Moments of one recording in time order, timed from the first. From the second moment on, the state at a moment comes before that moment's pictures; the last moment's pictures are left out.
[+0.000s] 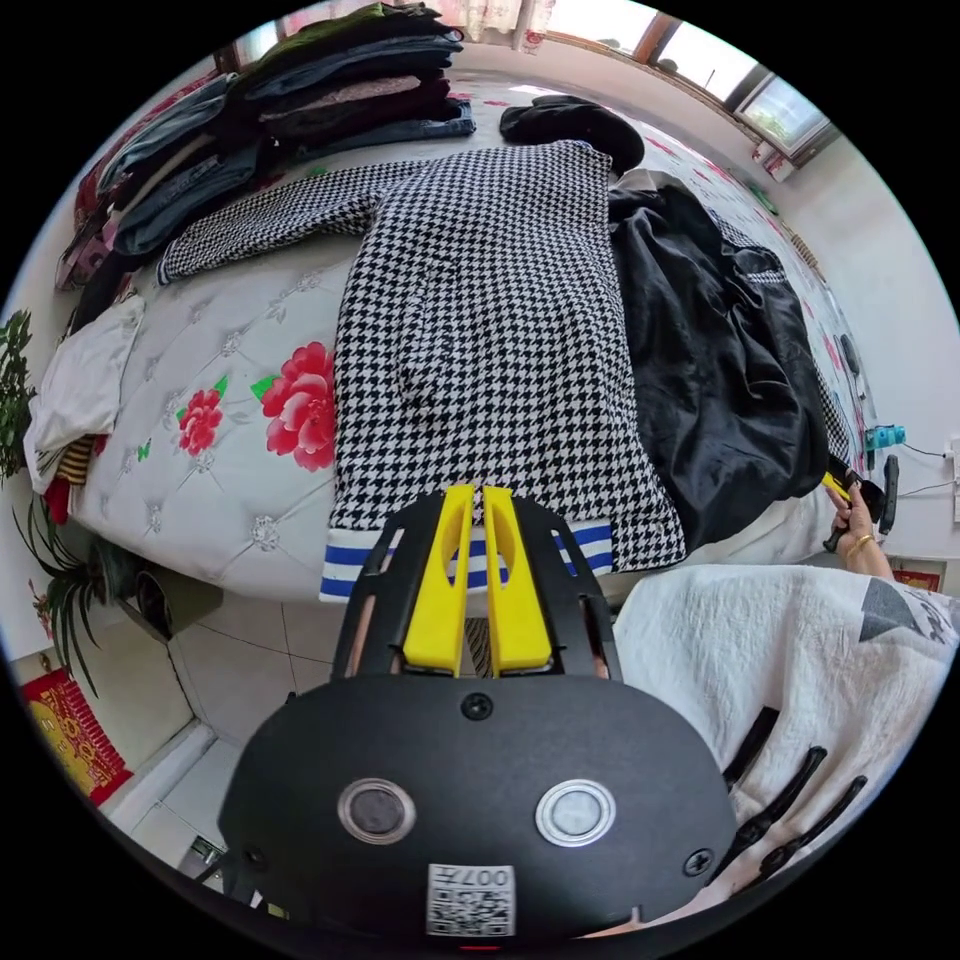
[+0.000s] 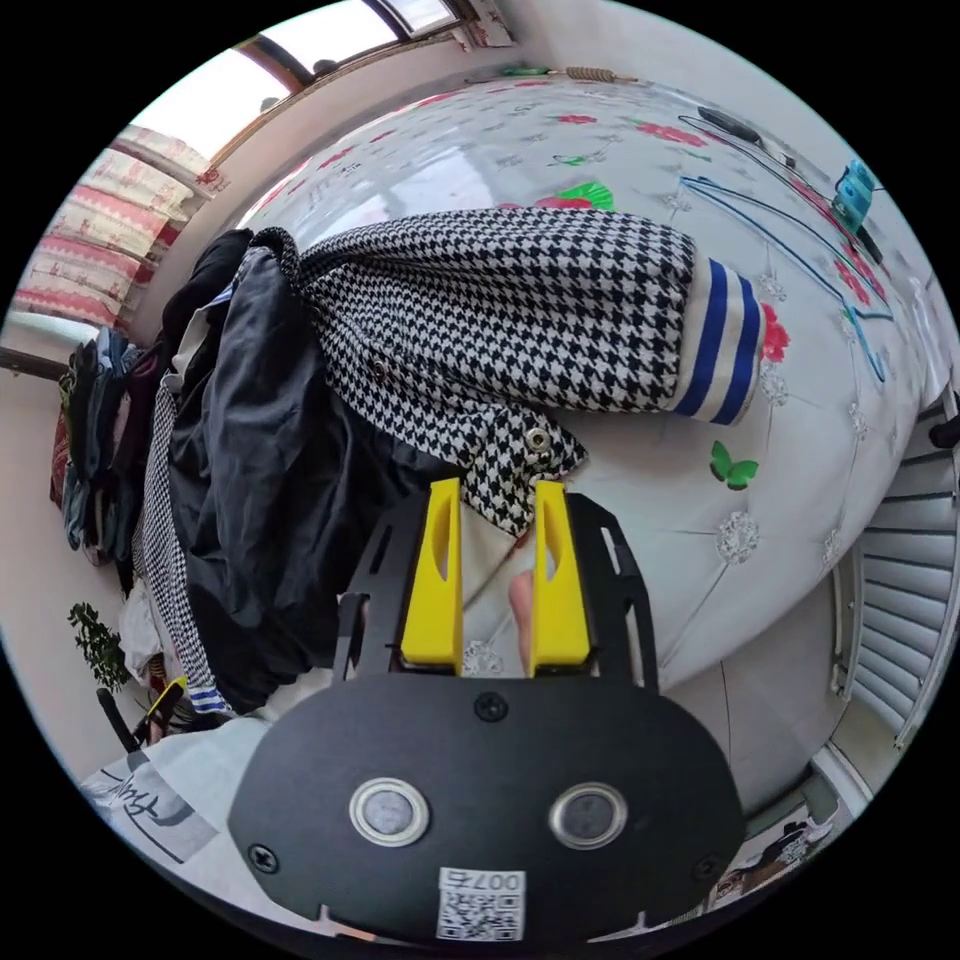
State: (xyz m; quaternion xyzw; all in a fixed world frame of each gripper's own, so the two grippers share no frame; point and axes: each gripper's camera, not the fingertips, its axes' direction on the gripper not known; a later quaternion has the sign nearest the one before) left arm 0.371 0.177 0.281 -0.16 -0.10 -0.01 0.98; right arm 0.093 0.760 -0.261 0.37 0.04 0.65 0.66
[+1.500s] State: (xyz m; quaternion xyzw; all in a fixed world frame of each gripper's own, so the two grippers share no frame) left arm 0.523 0.198 0.458 -0.29 -0.07 0.28 0.92; right arm 0.179 0.621 -0.243 0.05 0.23 0.61 0.75
